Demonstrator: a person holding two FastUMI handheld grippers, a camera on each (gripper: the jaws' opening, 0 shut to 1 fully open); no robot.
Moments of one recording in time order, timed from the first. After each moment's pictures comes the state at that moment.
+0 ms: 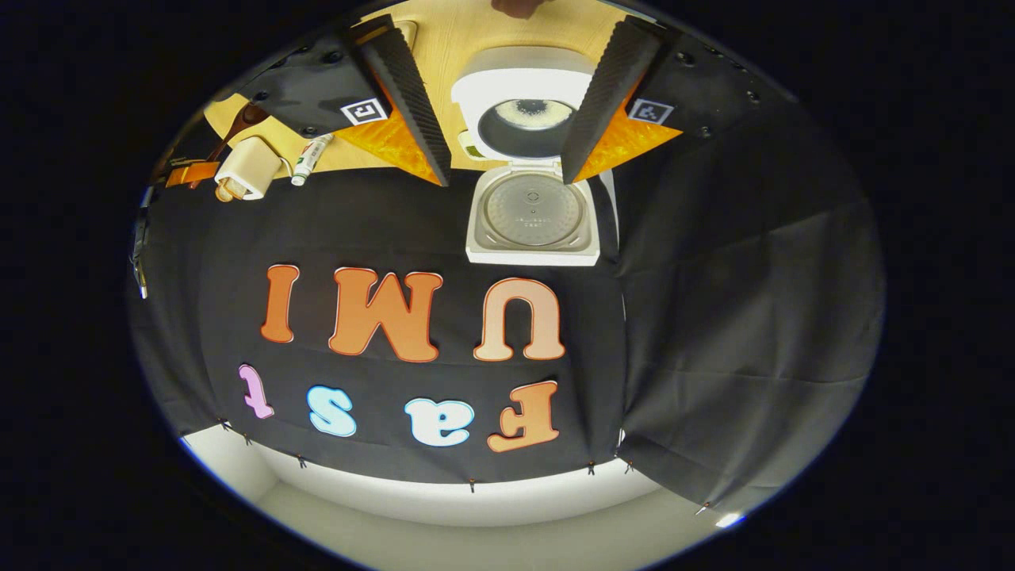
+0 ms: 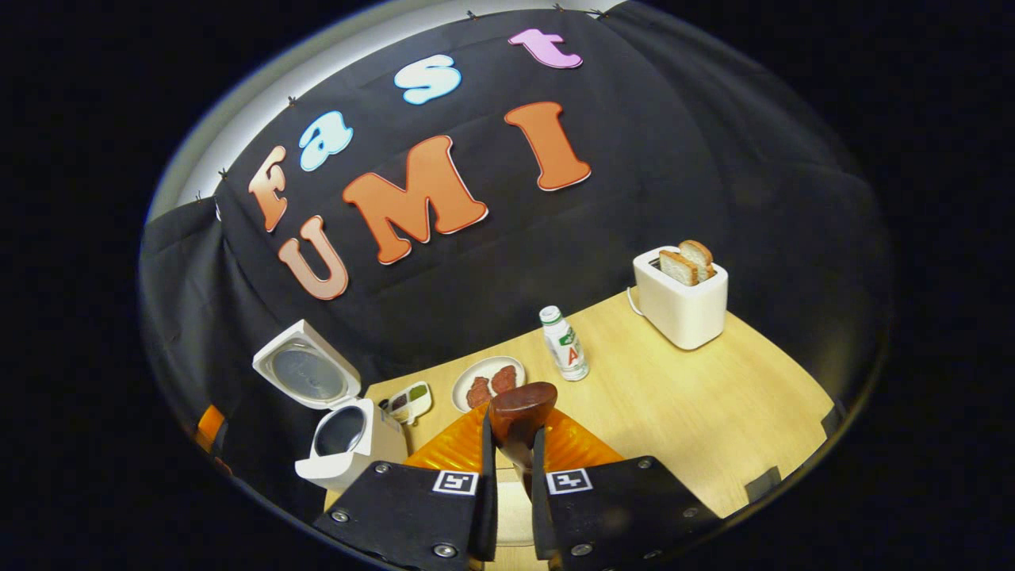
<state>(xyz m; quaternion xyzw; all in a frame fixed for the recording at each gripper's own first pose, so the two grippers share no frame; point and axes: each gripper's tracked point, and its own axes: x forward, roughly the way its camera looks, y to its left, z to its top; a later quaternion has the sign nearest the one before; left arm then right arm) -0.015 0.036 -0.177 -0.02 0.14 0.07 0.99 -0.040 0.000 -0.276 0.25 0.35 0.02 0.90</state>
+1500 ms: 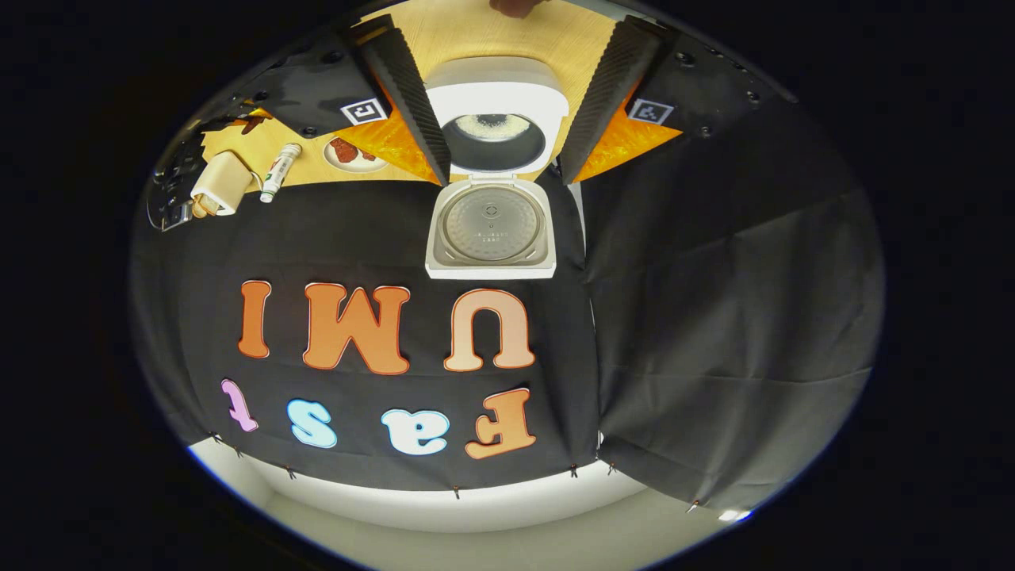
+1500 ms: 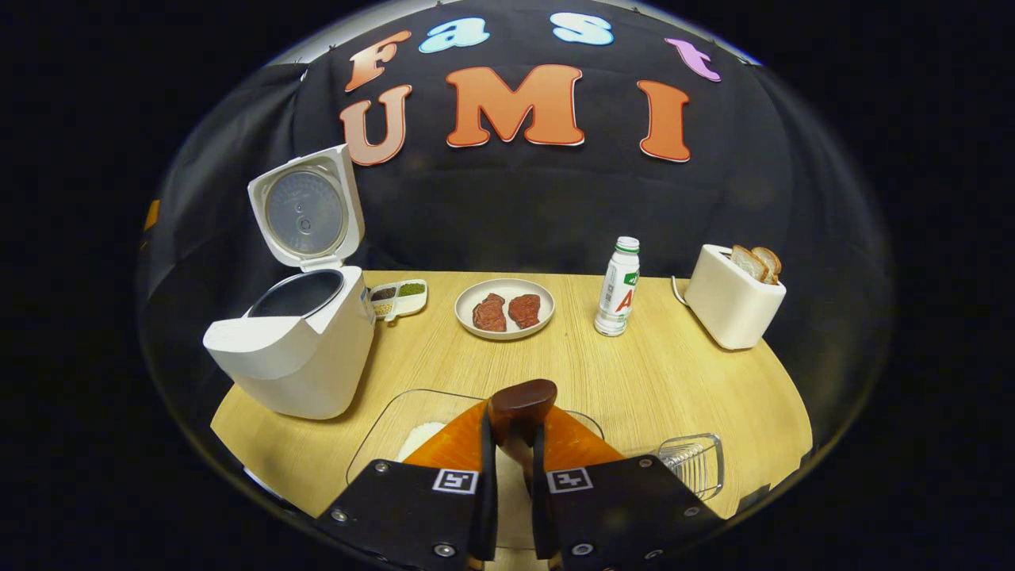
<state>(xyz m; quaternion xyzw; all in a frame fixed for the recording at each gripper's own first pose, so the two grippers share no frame) -0.039 0.074 -0.190 0.01 0.15 0.11 0.98 -0.090 0.112 -0.395 0.04 0.39 0.10 0.91</state>
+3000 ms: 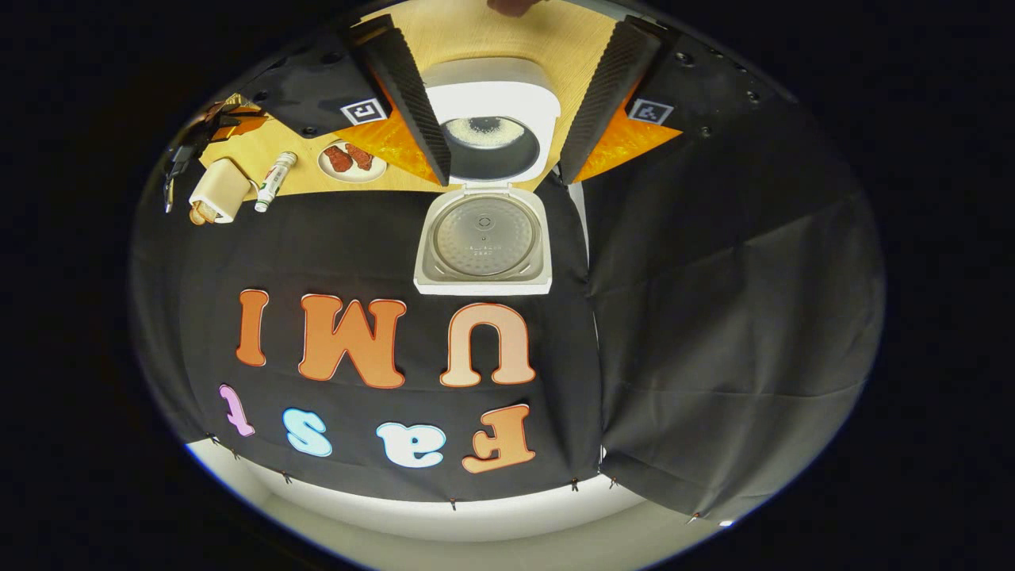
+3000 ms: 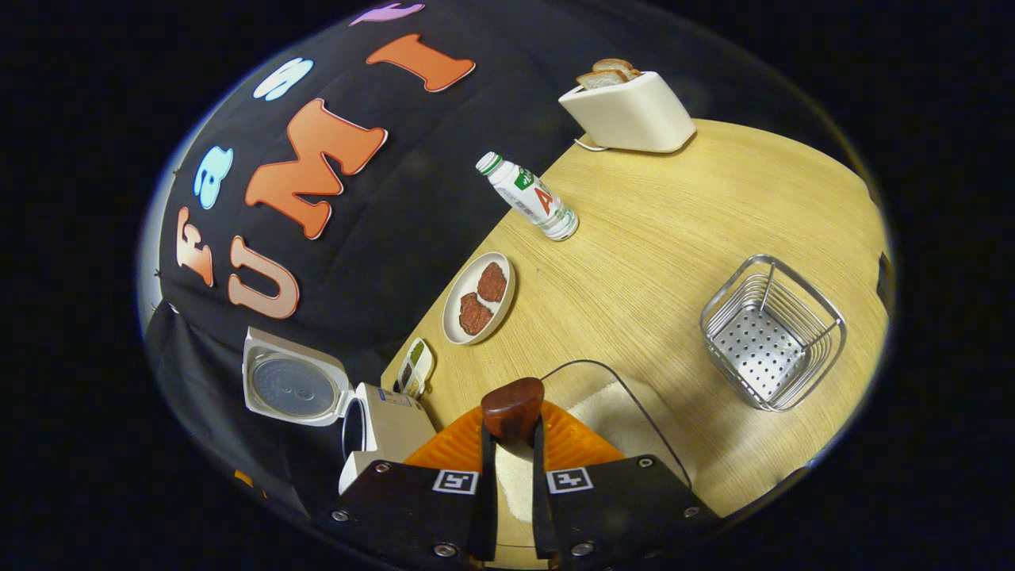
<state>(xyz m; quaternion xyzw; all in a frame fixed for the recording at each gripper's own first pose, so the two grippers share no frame) -0.023 0.096 -0.212 0.00 0.18 0.09 0.98 -0.087 0.101 -0.431 0.44 0.47 -0.06 0.77</state>
